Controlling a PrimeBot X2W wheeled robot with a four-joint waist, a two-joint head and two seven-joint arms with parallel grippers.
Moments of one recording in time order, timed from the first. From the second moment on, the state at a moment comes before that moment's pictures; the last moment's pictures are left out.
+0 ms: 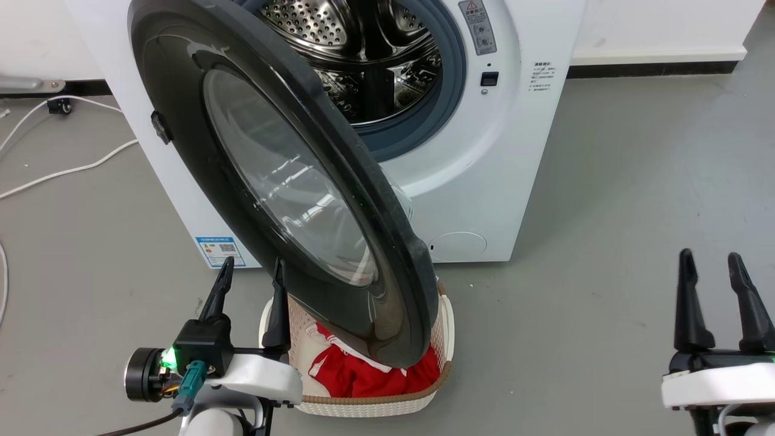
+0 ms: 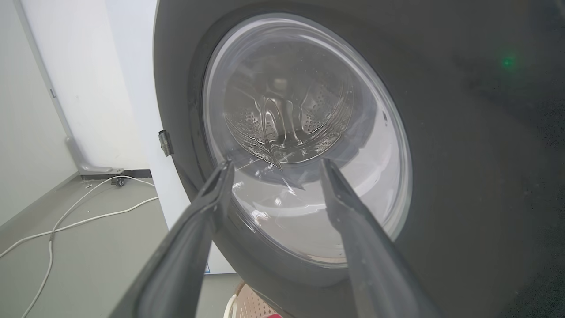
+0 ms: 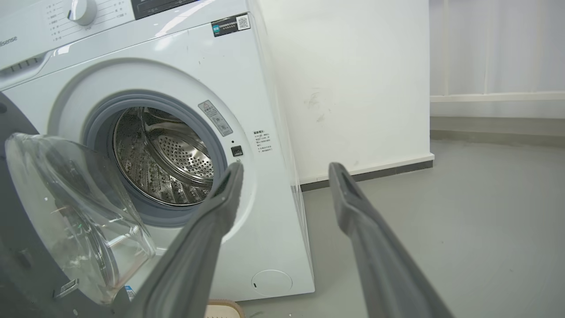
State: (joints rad) left arm -0.11 0.05 -0.09 0.16 -0.08 0.03 -0.26; right arm -0.01 -0.14 -0.10 0.04 0.37 0.13 -0.26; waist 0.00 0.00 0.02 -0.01
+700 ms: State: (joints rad) left arm -0.11 0.05 -0.08 0.16 -0.07 0.03 -0.26; right arm 0.09 -0.05 -0.08 -0.05 0.04 0.13 -0.21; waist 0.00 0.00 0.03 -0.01
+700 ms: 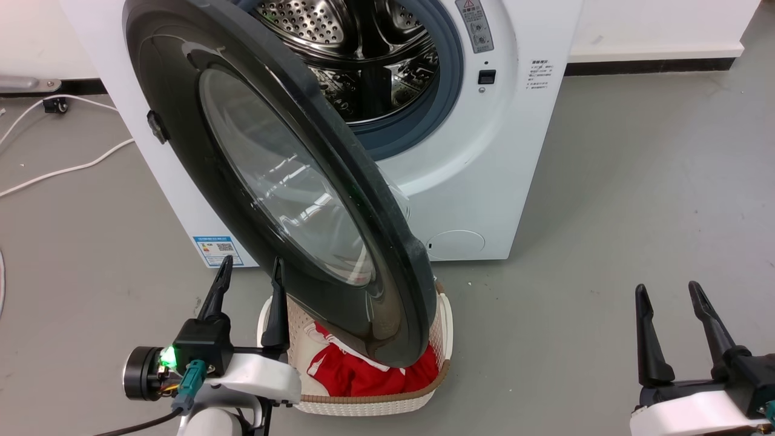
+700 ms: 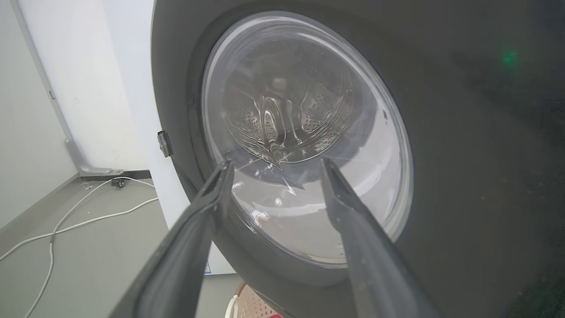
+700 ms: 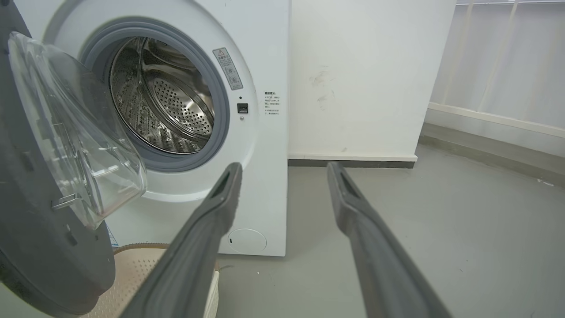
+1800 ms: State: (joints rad) left arm -0.24 0.05 -0.09 -0.19 -0.06 0.03 -0.26; right arm 0.09 -0.05 -0.09 -0.07 0.07 0.13 -0.19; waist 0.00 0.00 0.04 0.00
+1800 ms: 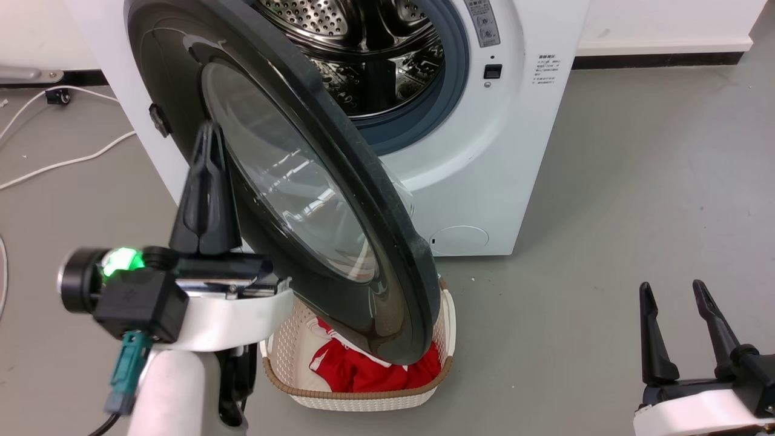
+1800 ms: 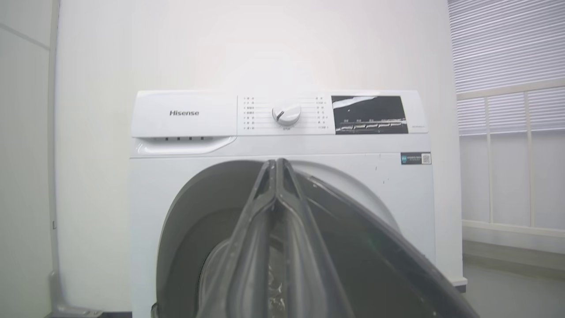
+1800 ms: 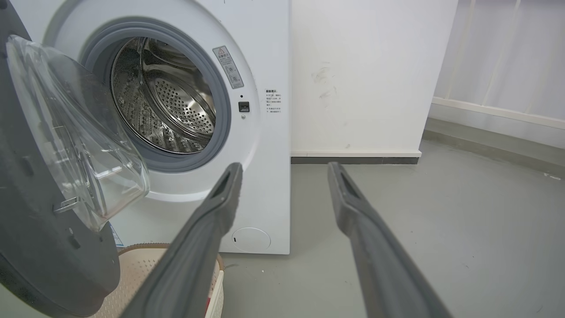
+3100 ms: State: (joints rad) left arm -0.11 0.08 -0.68 -0.06 -0.18 -0.08 -0.10; right arm 0.08 -0.05 -0.08 -0.05 0.09 0.13 -0.18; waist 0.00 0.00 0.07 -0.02
